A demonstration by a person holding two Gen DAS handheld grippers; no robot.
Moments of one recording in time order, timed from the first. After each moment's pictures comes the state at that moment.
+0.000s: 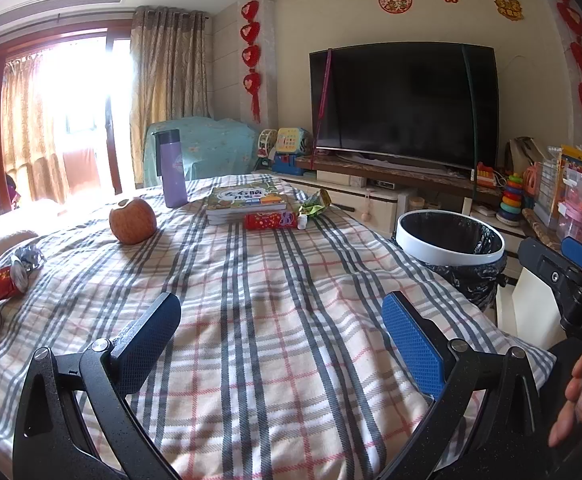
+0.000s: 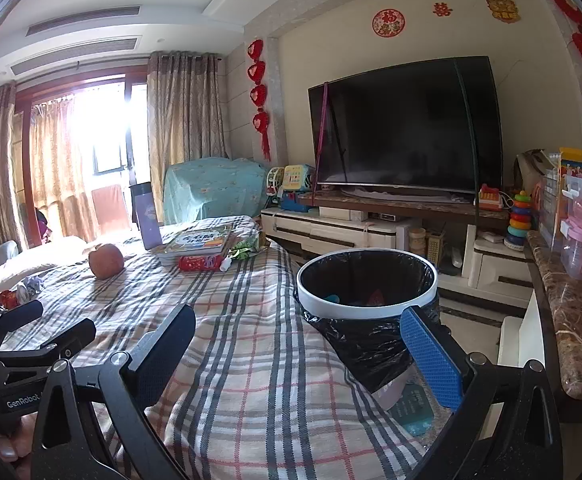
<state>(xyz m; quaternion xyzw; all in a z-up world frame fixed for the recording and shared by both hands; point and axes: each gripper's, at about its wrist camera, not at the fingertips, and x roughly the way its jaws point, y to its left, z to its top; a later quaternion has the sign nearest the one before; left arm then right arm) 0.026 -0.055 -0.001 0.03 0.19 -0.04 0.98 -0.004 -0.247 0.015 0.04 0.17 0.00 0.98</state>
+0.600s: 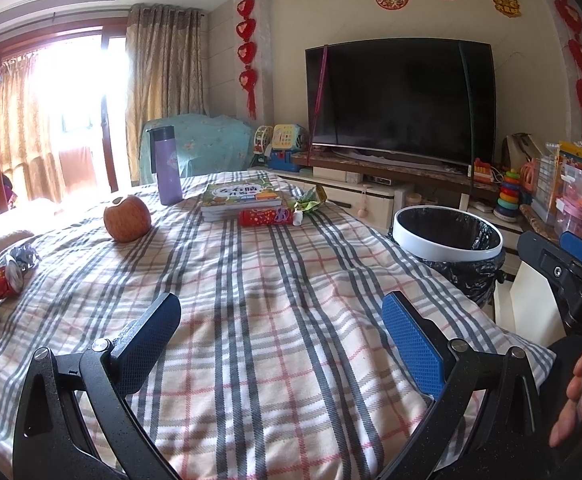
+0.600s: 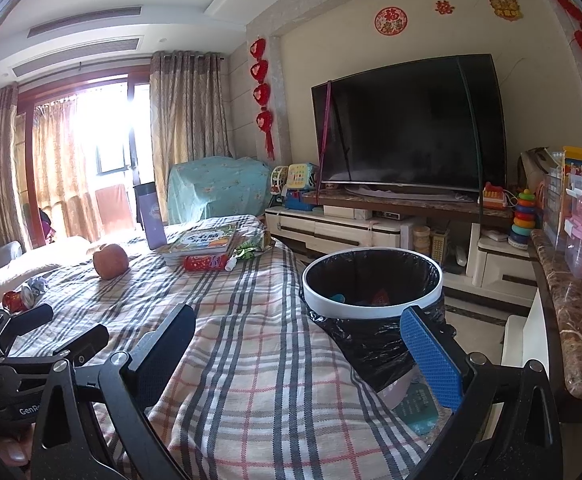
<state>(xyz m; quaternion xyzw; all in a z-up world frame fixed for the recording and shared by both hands) 0.030 -0.058 -0.005 0.03 0.19 -0.05 0.98 -0.003 -0.244 0.017 0.05 0.17 0.00 0.98</state>
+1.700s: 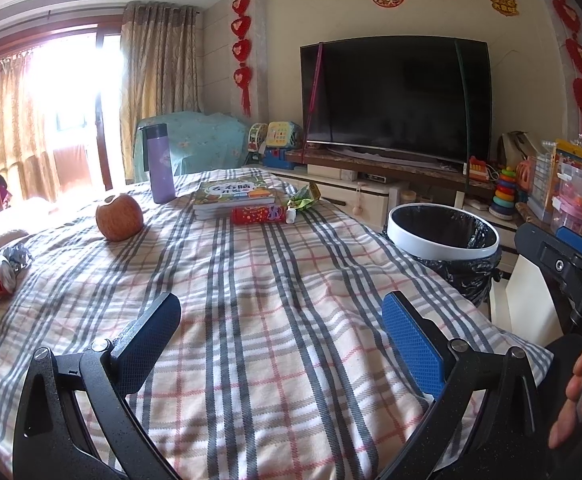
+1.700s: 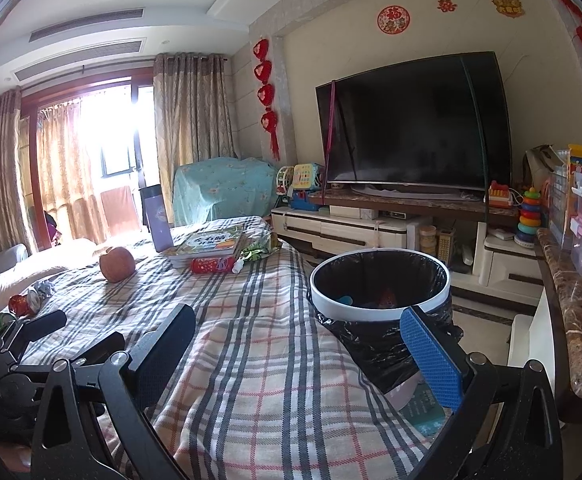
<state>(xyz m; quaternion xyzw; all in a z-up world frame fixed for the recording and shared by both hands) 0.034 -0.061 -0.007 0.03 0.20 -0.06 0.98 -0.001 -0.242 0.018 0.05 0.17 0.02 0.98</state>
